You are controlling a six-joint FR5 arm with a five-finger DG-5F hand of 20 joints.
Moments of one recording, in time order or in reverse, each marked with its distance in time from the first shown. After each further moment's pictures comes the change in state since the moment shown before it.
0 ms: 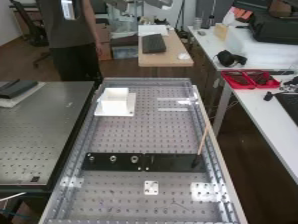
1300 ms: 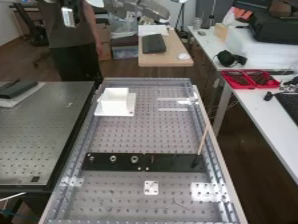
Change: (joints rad) arm 0.002 -0.001 -0.029 0.009 0.016 0.005
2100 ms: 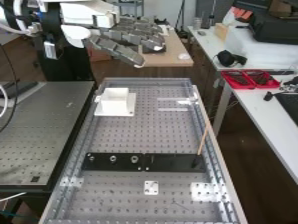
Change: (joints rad) arm -0.096 0.043 -0.181 0.051 -0.099 -0.048
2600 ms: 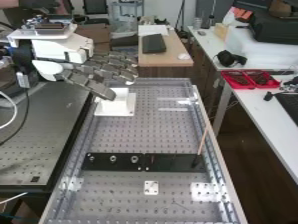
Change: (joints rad) arm -0.166 0.024 -0.147 0.086 -0.211 -0.059
